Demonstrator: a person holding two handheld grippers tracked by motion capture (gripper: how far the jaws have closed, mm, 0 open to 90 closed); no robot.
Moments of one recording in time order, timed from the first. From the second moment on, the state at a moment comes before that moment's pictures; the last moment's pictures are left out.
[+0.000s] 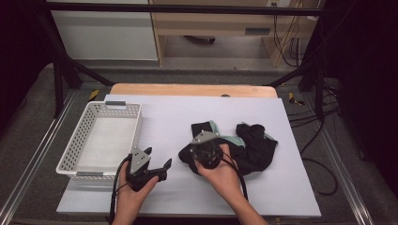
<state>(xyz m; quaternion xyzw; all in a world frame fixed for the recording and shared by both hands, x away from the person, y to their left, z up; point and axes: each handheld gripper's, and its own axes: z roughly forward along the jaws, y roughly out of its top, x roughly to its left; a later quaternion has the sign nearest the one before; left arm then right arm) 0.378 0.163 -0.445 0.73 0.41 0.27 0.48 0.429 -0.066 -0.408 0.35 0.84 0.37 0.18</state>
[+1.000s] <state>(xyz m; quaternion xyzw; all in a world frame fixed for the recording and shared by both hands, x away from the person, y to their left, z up) 0.377 0.145 -0.452 0.75 0.39 0.24 0.47 0.466 -0.107 -0.375 0.39 0.81 0.40 0.20</state>
